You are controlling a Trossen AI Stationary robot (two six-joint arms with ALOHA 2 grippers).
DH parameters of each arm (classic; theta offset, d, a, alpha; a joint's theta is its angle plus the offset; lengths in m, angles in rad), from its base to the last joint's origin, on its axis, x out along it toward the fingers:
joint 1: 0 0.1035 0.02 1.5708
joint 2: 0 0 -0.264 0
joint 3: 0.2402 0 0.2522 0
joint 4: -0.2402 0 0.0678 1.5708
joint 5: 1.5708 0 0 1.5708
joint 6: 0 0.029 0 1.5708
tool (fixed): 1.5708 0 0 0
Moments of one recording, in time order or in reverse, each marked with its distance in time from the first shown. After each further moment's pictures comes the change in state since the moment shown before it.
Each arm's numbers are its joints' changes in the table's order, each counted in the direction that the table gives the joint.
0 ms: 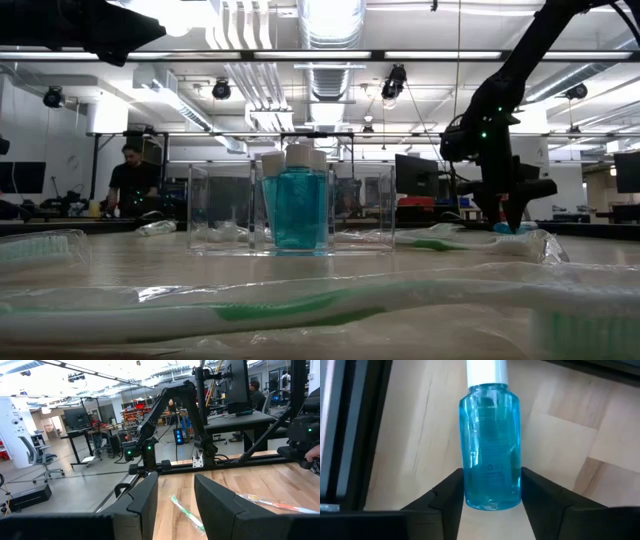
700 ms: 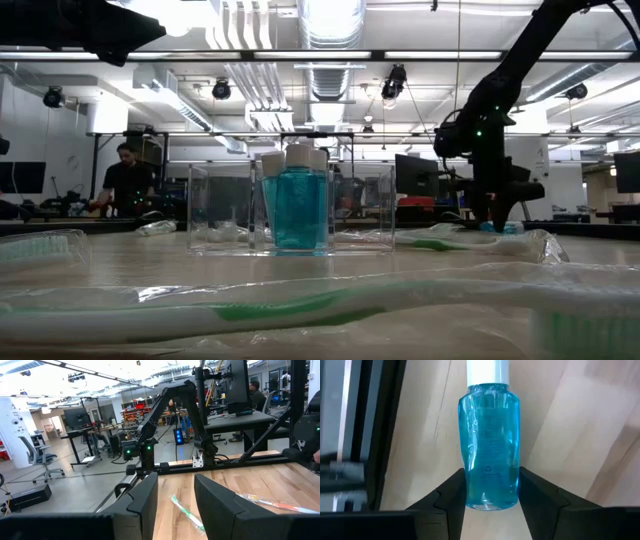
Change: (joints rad) left arm 0.000 0.000 0.000 0.000 0.000 0.000; right arm 0.051 0.000 0.001 0.074 -0.060 0.025
